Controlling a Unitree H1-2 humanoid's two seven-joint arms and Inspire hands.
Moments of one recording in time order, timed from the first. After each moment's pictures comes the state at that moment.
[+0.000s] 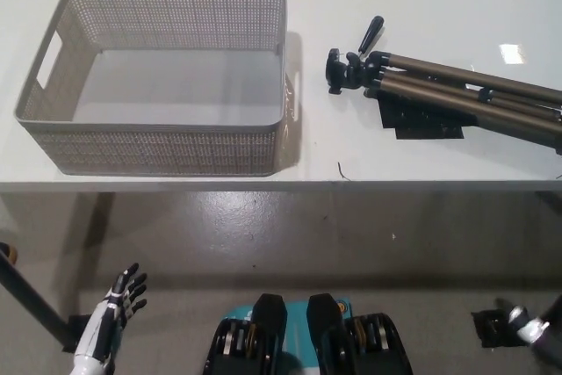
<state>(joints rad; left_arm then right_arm) -0.10 0.19 0.06 0.56 -0.09 -0.31 -0.13 0.12 -0.10 -0.18 -0.25 -0.07 -0.32 -0.04</state>
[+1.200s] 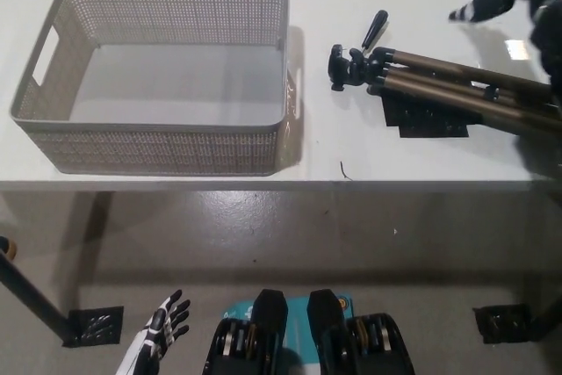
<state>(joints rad) -0.01 0.14 -0.02 0.49 -0.08 -0.39 -0.17 -1.16 -0.38 0.41 0.88 -0.51 0.13 0.18</state>
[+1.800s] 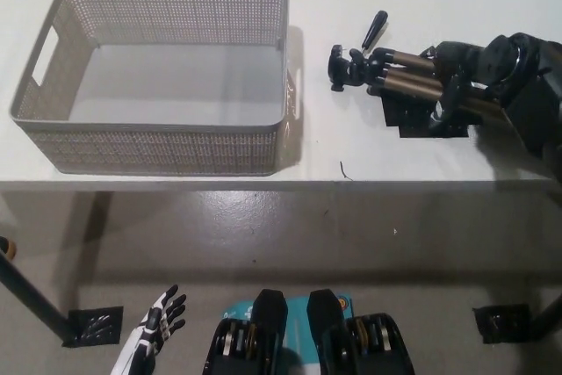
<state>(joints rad) -0.01 0.15 -0.01 0.49 -0.08 -0.42 -0.17 -1.25 -0.29 0.50 1.26 -0.49 0.13 0.48</state>
